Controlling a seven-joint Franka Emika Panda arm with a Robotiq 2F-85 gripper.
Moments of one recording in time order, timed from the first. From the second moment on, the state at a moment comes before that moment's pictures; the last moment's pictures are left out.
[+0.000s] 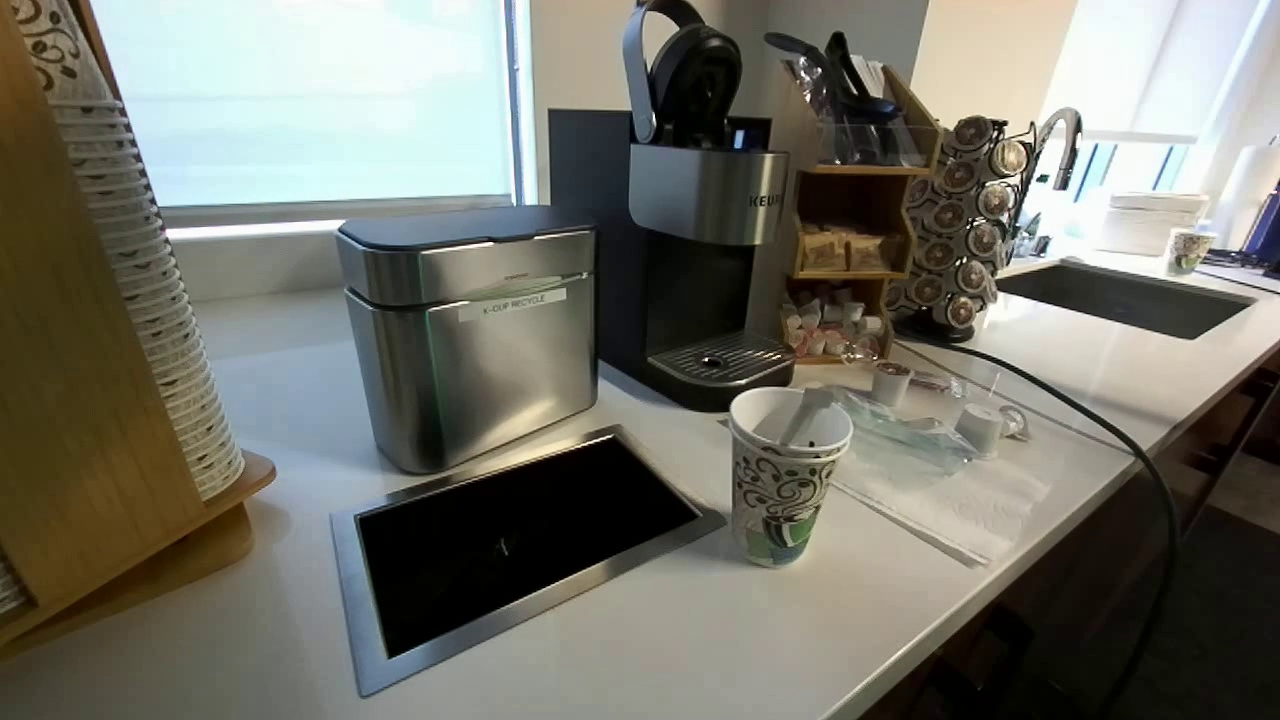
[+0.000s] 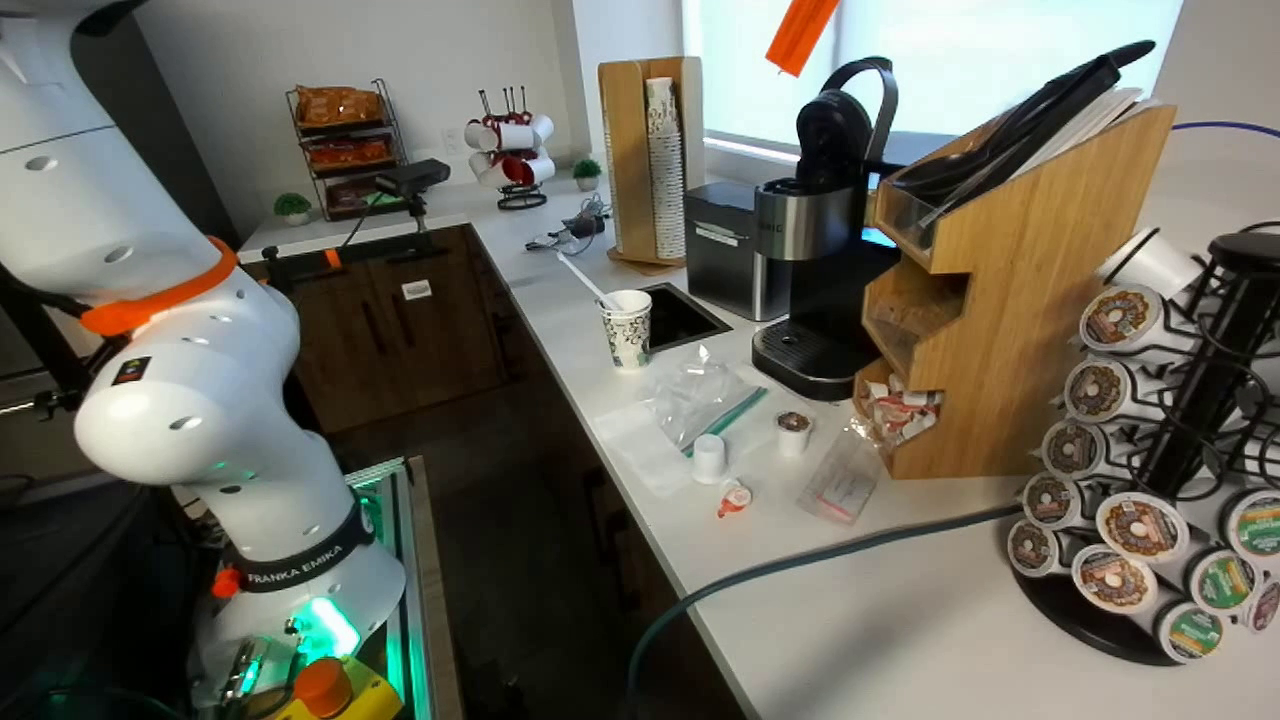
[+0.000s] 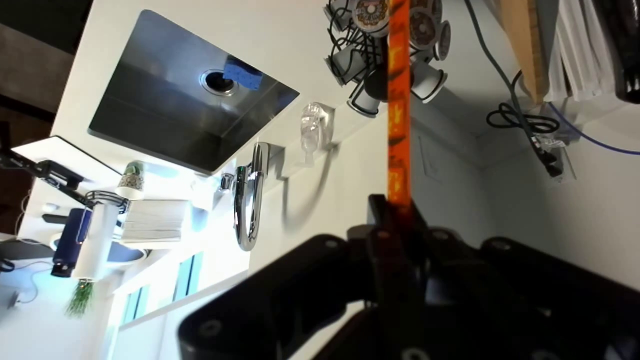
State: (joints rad) arm -0.11 -0.20 -0.25 -1.43 -0.41 1.87 0.54
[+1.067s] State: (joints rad) arm -0.13 -0.02 -0.24 -1.29 -0.23 1.99 0.33
